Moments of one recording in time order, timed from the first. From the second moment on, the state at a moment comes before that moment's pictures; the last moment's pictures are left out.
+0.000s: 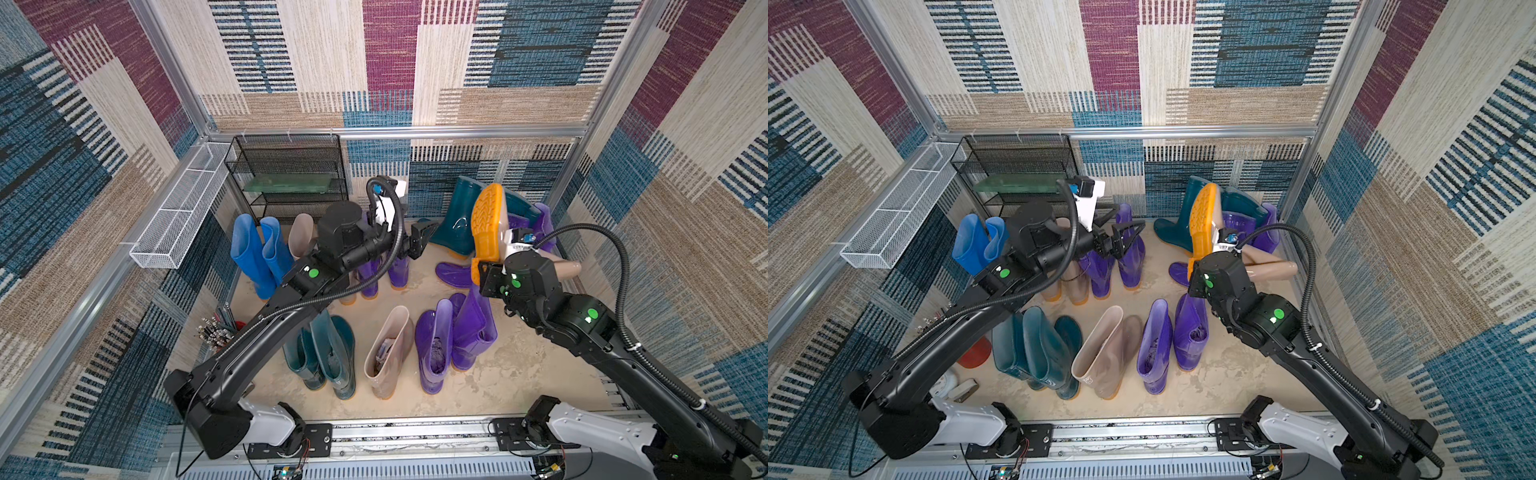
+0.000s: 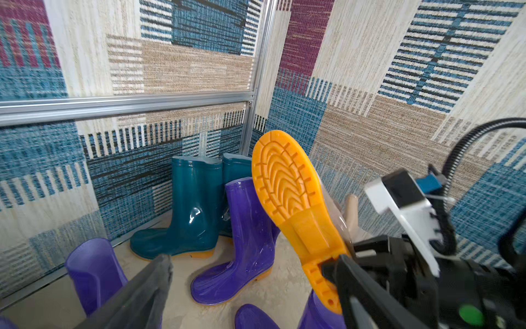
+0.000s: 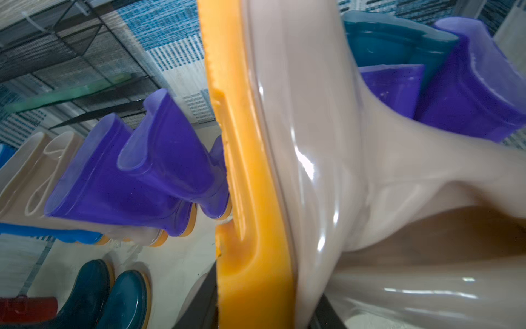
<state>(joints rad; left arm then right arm) -0.67 1.43 1.60 -0.20 0.25 -0.21 0.76 1.03 1.26 -0.77 0.51 0.56</state>
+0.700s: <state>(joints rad) -0.63 1.74 1.74 -0.05 0.54 -0.64 0.87 1.13 1.26 -0.62 0.55 0.44</state>
